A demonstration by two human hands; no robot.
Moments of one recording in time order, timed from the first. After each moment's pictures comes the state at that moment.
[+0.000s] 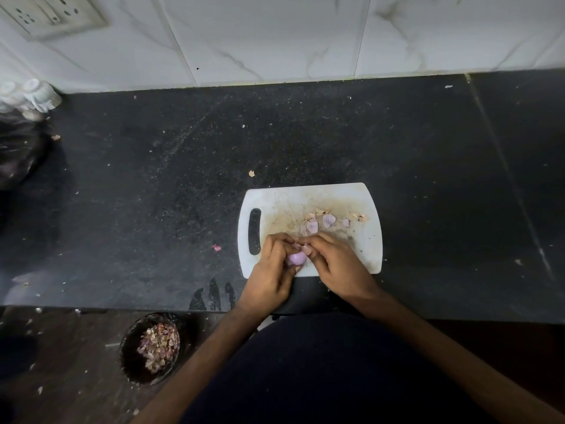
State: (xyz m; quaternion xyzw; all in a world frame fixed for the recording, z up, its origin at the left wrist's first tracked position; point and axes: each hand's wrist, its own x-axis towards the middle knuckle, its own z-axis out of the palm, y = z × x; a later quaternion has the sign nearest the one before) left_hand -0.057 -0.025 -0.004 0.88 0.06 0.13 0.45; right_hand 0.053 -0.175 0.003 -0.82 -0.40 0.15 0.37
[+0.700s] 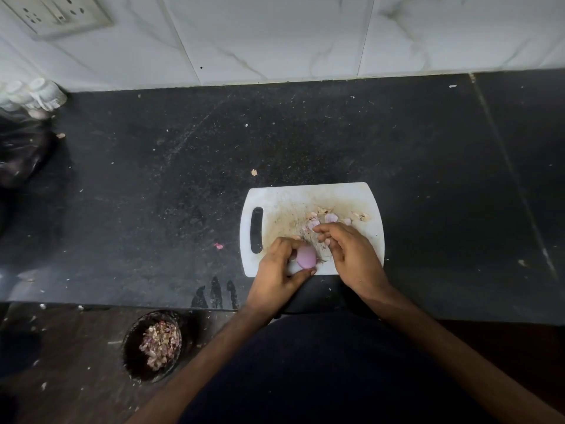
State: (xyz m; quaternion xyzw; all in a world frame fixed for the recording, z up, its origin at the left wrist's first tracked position) left_hand -0.052 -0.035 -0.001 0.87 0.13 0.11 0.46; right_hand 0.064 -0.186 0.007 -0.85 -0.32 0.11 0.39
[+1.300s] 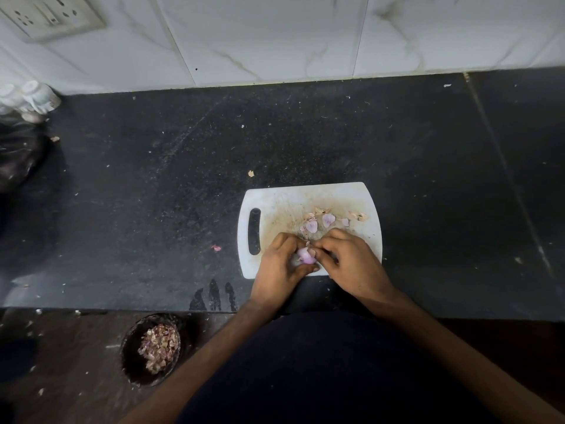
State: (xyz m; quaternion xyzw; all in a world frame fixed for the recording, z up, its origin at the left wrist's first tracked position) left_hand -0.038 -0.037 -0.001 0.87 0.14 0.09 0.46; right_hand 0.057 -0.188 0.024 -0.86 -0.36 0.14 0.32
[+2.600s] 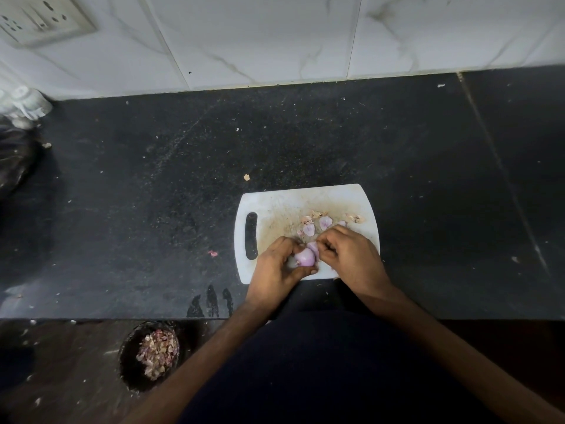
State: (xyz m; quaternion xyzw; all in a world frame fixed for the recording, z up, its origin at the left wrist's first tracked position) left_hand -0.035 -0.032 -0.003 0.84 0.14 0.08 0.51; right_hand 0.069 -0.186 0.017 -0.89 -0.33 0.09 0.29
